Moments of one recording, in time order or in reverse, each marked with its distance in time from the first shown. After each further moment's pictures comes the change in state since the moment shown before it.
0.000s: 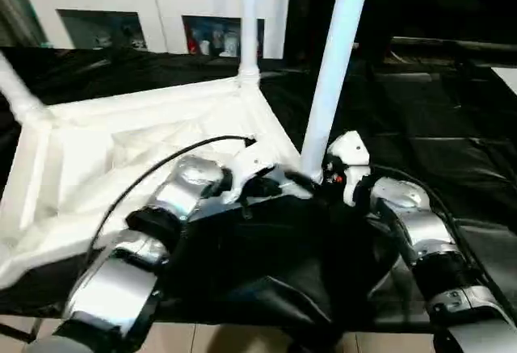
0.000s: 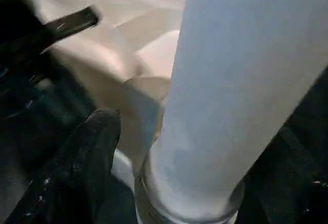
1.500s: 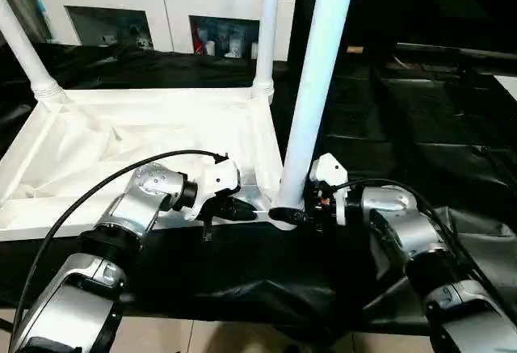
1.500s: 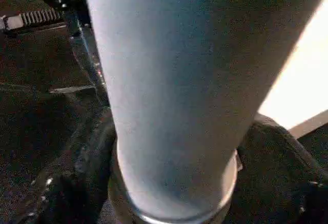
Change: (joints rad) left arm 0.121 0.155 -0.004 -0.155 -0.061 -0.048 -0.236; right arm -0.051 0.007 0.087 0.125 -0.003 -0.041 0.252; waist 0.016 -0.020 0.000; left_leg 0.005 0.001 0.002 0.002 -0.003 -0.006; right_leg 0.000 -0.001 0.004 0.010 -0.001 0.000
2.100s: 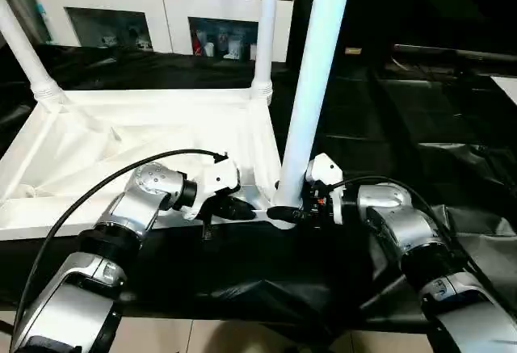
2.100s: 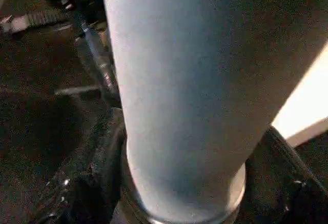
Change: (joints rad) left arm -0.004 -0.001 0.001 0.007 0.011 0.021 0.036; right arm -0.029 0.029 -0.014 0.078 0.003 -0.023 -0.008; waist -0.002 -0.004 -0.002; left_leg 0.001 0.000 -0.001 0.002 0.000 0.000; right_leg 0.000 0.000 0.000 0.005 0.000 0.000
